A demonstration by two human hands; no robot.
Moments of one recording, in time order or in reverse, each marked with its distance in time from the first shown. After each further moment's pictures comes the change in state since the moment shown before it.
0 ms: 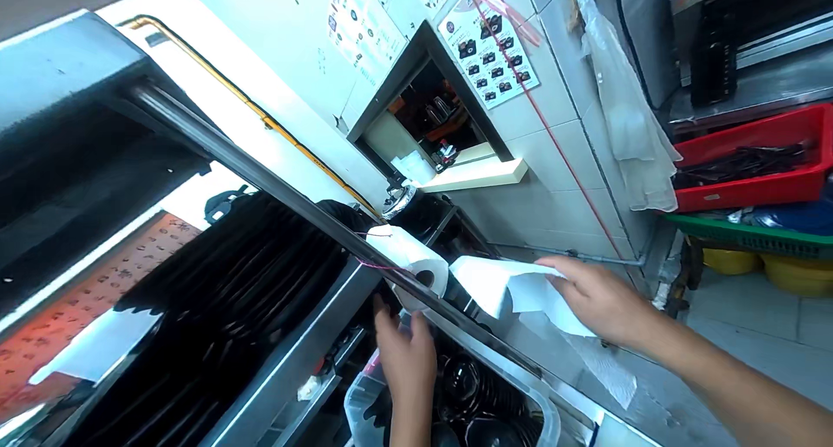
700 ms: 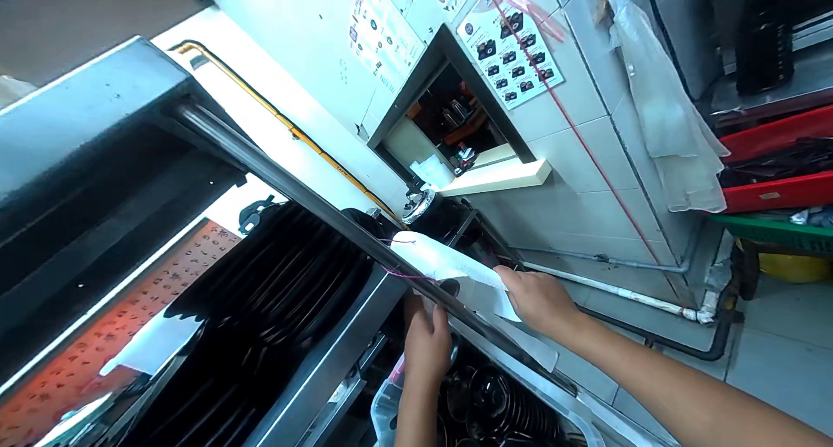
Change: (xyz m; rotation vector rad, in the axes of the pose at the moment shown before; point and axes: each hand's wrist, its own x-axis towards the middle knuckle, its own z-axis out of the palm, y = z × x) left_hand 0.047 -0.001 -0.007 0.284 -0.302 -0.118; right_hand 0.082 -0.017 0.122 -0.319 -0.003 -0.166
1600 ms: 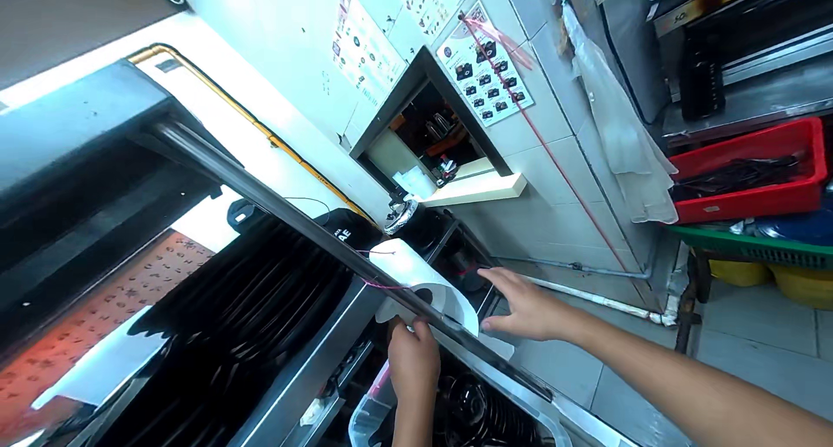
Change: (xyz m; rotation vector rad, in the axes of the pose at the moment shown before) left_hand -0.012 0.017 0.021 0.149 0.193 -0.121; right_hand -0.012 0.027 -0.040 0.419 -0.257 0.017
